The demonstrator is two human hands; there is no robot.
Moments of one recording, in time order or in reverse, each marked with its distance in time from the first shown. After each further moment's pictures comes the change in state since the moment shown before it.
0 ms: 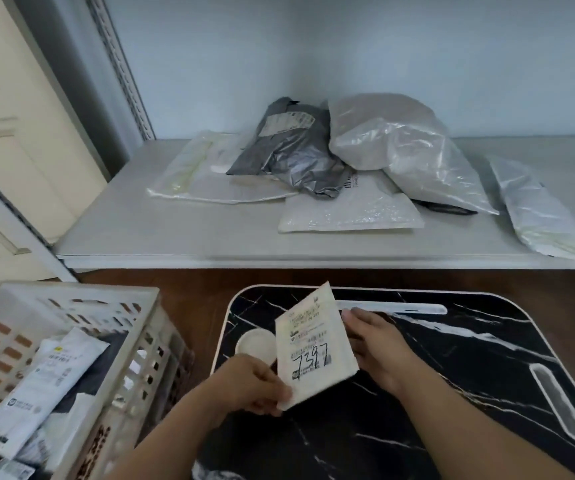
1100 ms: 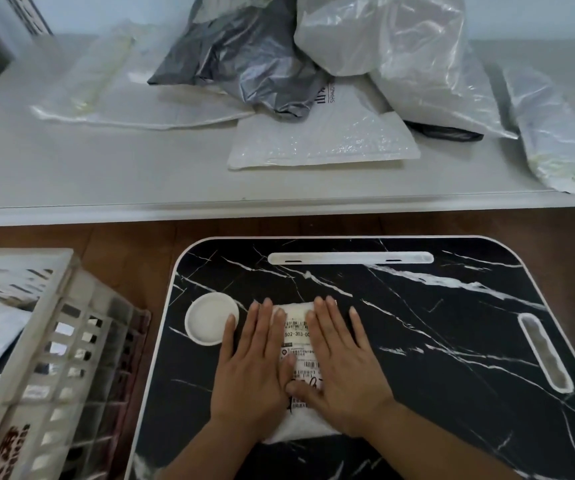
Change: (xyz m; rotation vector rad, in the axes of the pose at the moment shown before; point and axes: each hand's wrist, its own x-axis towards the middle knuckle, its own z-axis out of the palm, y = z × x) left_hand 0.083 -0.061 0.089 1.090 0.514 0.521; right_hand 0.022 0.105 -0.048 -1.838 0.023 -0.728
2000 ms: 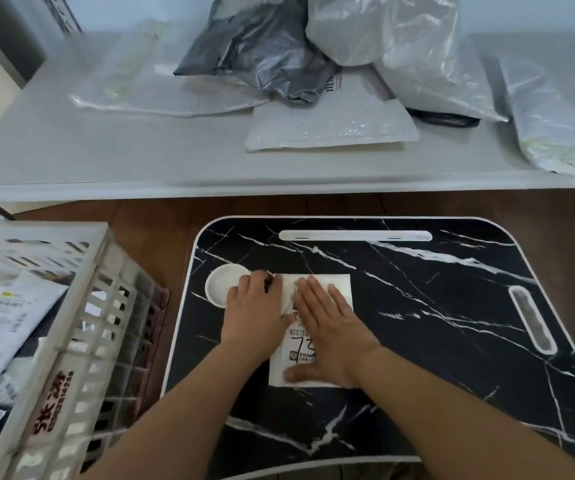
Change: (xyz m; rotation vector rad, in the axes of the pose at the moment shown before) left_hand 0.016 0.002 -0.068 0.050 -0.229 -0.135; right_hand 0.006 -0.019 -0.031 -0.157 -0.393 -0.176
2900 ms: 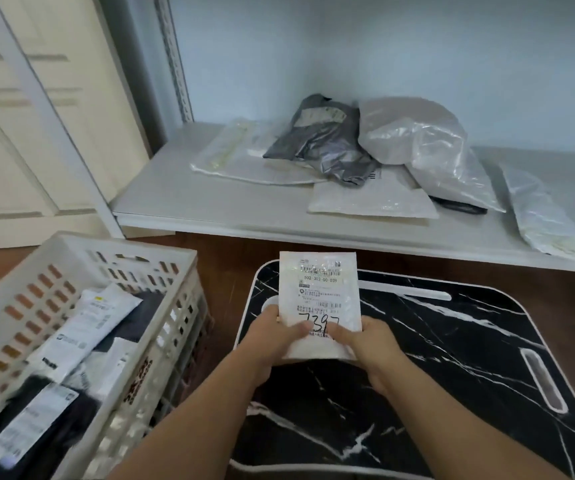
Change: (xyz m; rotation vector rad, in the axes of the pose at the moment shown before) left_hand -0.077 -0.034 -0.055 -1.472 -0.010 -0.375; right_hand -0.045 -0.052 -0.085 1.743 0.393 0.495
